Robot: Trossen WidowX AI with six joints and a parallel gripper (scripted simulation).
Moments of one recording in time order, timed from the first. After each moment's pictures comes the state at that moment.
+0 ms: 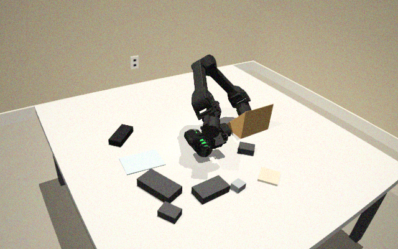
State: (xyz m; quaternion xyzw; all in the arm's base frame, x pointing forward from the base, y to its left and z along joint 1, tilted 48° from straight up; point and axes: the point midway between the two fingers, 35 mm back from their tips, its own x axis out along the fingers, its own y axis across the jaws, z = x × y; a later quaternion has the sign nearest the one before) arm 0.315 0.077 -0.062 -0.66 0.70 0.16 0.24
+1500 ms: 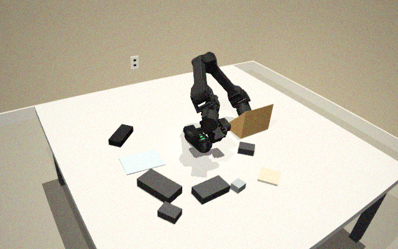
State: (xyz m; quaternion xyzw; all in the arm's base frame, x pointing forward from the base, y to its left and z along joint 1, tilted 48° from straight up) arm 0.313 0.085 -0.043 -0.66 0.69 0.17 0.25
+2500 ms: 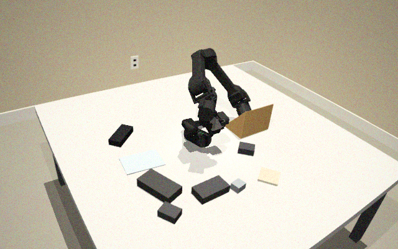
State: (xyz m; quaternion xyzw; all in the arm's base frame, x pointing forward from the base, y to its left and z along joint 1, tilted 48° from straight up) arm 0.312 0.091 -0.019 -0.65 0.68 0.19 0.27
